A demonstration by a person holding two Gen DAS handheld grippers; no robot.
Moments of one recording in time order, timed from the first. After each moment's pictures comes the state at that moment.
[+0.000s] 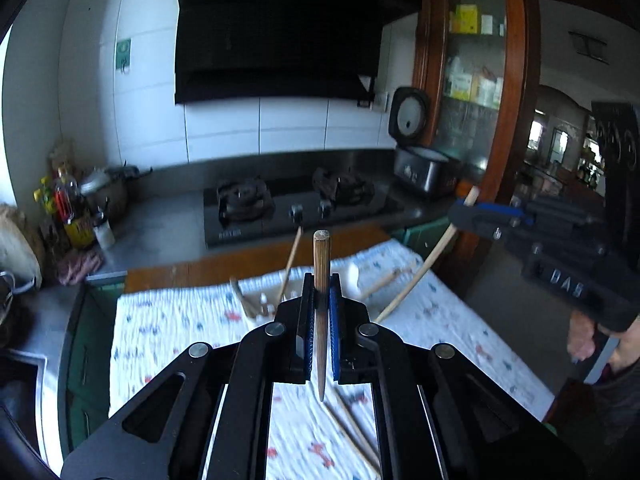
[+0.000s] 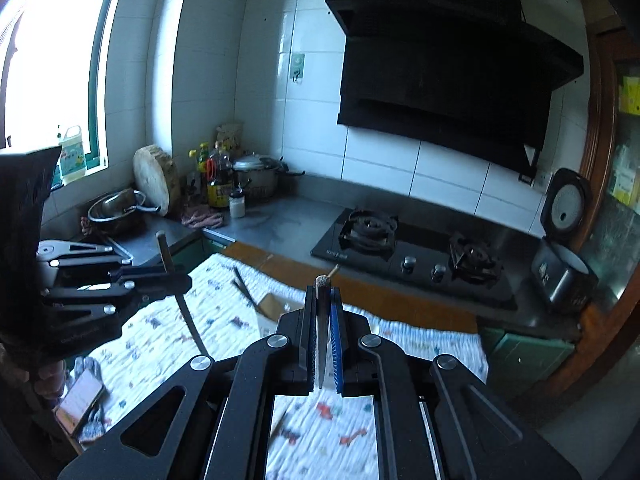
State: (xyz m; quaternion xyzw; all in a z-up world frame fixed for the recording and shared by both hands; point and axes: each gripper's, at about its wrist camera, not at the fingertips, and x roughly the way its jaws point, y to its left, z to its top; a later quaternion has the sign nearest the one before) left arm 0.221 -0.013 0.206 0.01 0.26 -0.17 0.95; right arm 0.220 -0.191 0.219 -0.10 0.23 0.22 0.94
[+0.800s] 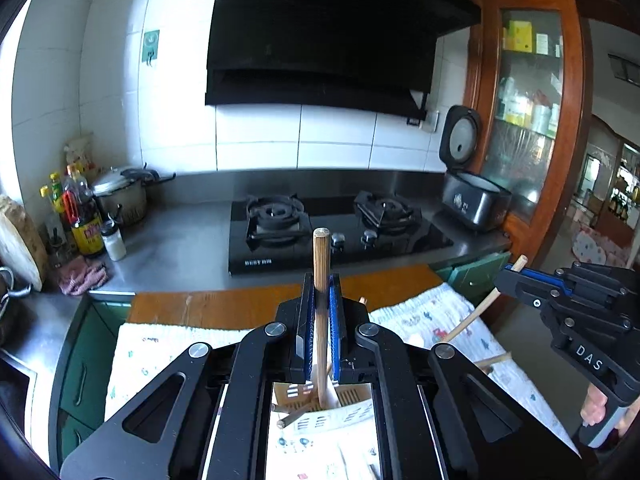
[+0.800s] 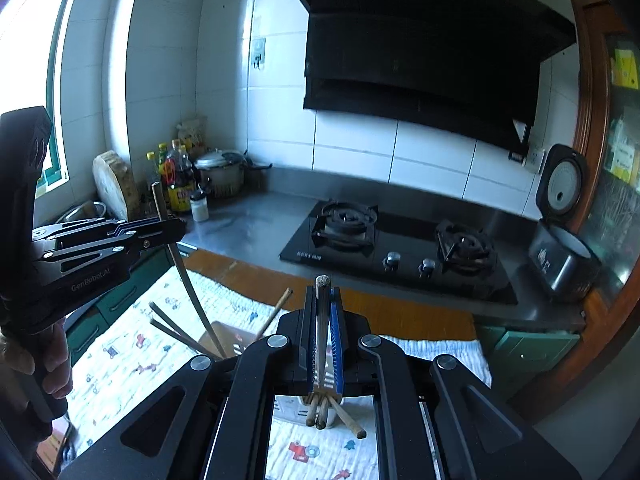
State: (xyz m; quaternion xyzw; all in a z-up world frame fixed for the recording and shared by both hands) left arm 0.346 -0.005 0.180 -0.02 0.25 -0.10 0.96; right arm 0.332 -0.193 0.185 -0.08 0.26 0.17 0.95
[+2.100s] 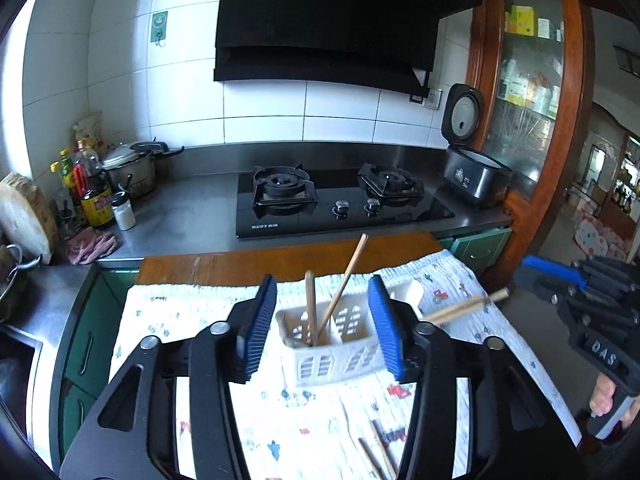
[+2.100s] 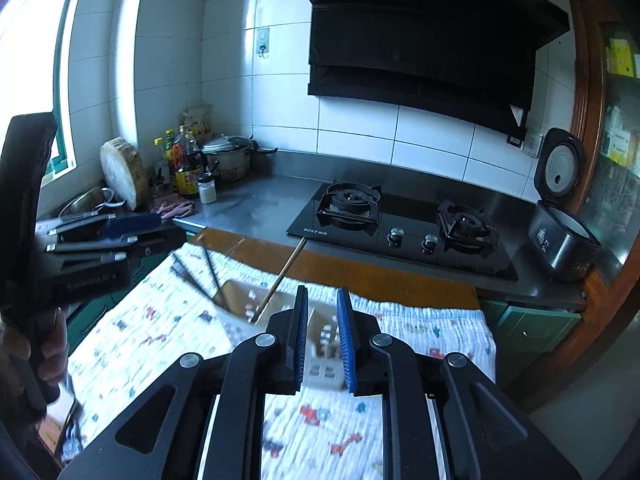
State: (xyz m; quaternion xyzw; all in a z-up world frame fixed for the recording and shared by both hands) left arm 0.290 0.003 0.156 -0.02 0.28 -0.09 0.95; right arm 0.273 -0.199 0.161 -0.08 0.27 0.18 0.94
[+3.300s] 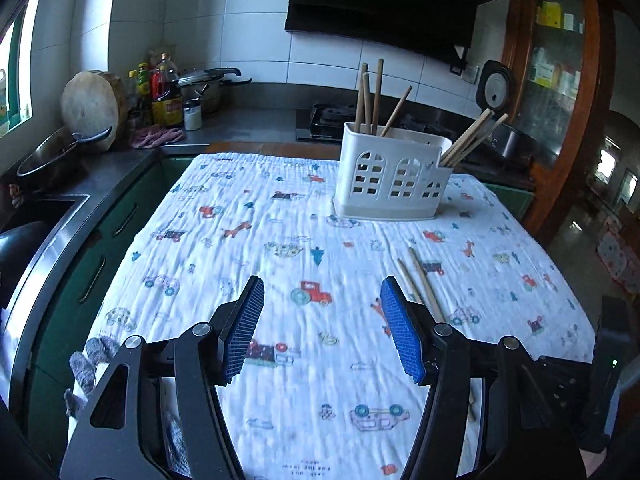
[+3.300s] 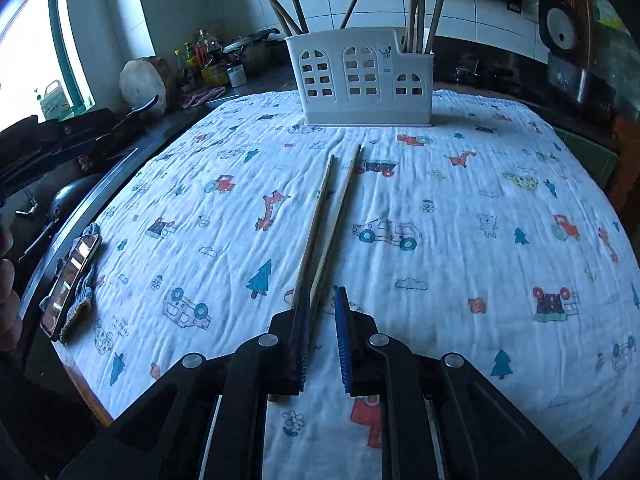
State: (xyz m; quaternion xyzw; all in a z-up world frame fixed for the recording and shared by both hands) left arm 0.090 0.056 0.017 -0.06 0.32 -0.01 0.94; right arm 0.095 -0.174 -0.072 0.00 0.41 0.19 0.89
